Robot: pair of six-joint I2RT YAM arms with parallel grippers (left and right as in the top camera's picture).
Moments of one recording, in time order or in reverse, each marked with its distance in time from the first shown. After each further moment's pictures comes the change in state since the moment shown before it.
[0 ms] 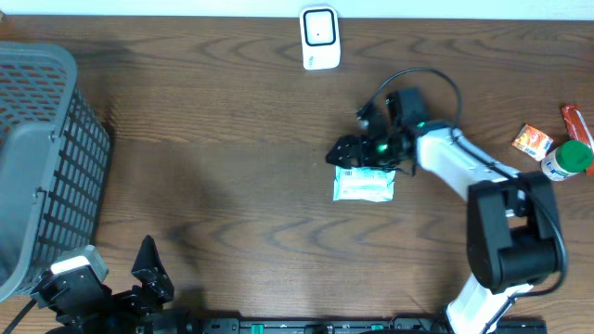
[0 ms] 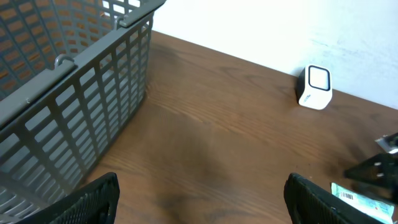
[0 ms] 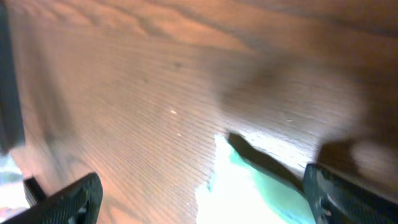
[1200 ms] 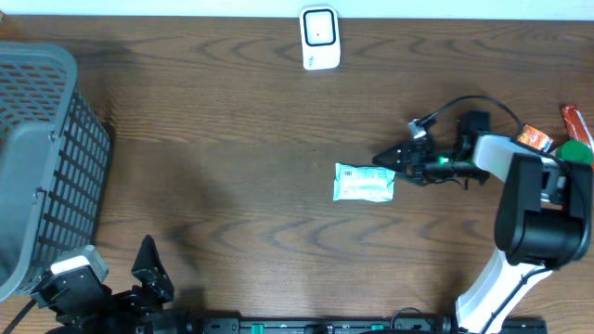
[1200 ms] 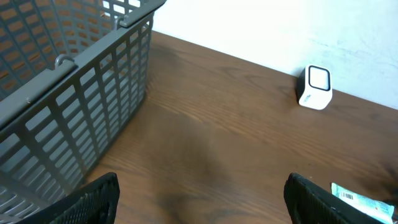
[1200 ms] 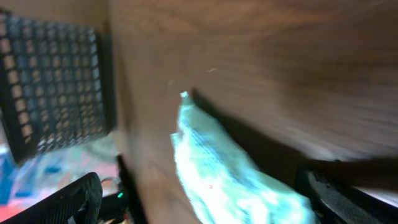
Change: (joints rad) left arm 0.000 0.000 0.000 0.000 0.000 0.000; right arm -0.341 0.145 -0.096 -0.079 -0.459 -0.328
